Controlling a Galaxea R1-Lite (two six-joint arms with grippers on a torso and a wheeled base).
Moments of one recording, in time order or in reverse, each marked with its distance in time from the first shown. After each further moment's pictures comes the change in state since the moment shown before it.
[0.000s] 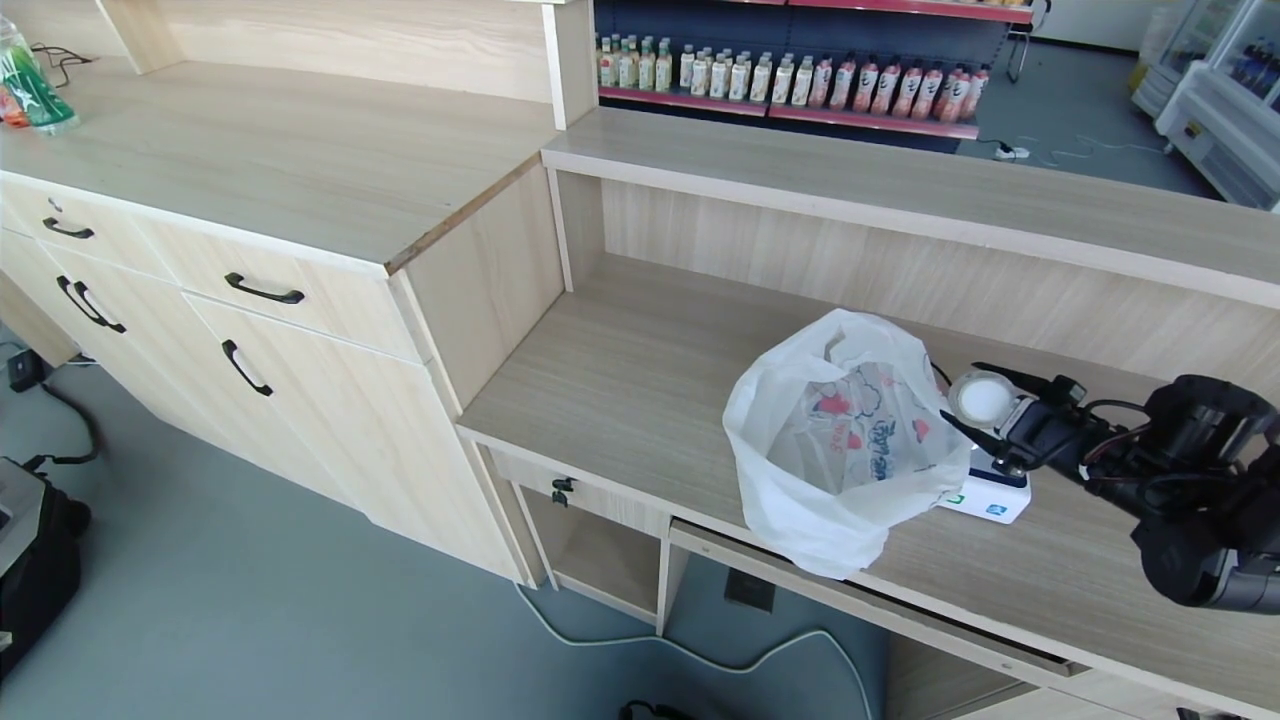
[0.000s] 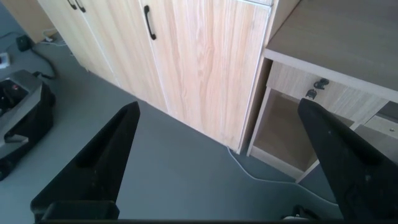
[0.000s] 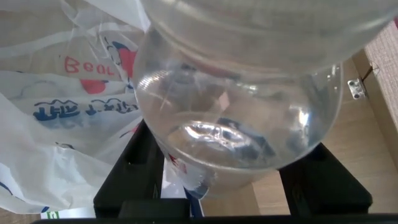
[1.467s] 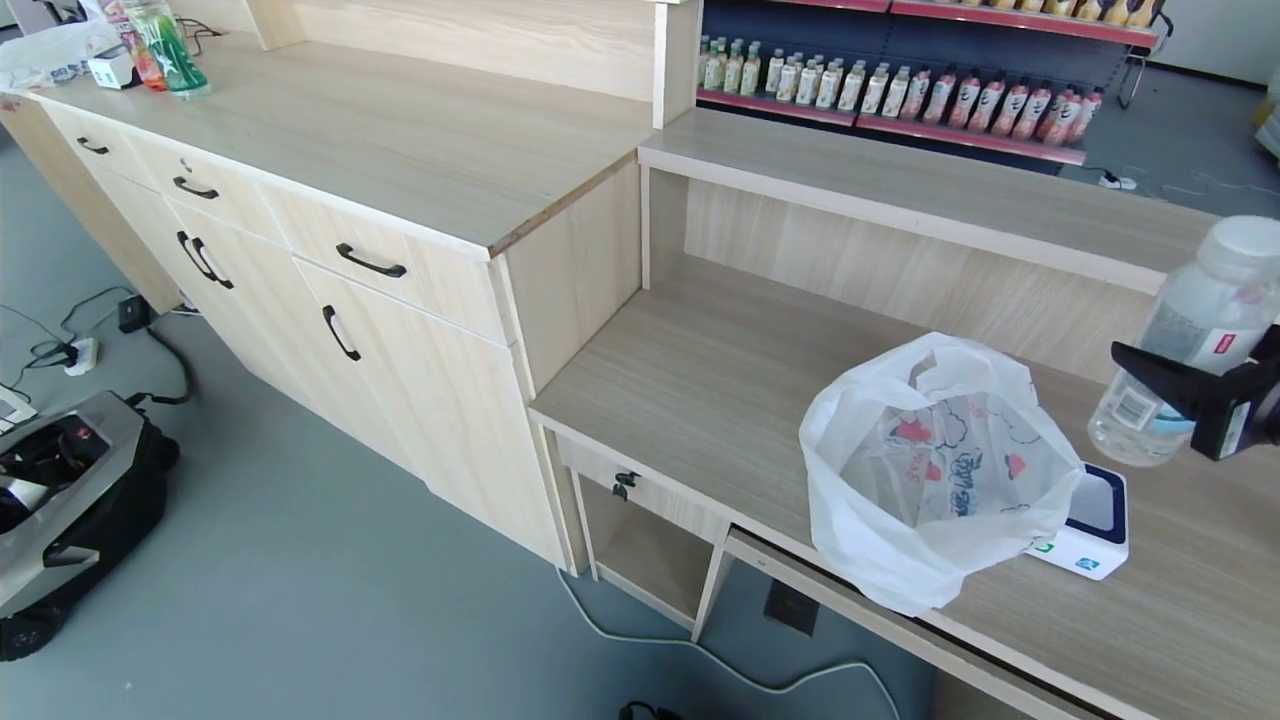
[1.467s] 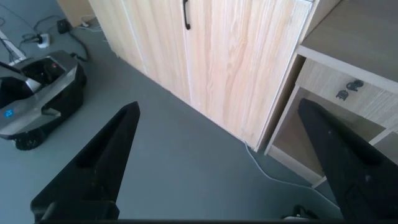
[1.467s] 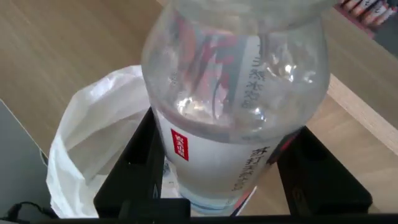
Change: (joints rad) left arm 0.000 0.000 0.000 0.000 0.000 0.000; right arm 0.063 -0.876 0.142 0.773 -0.400 0.699
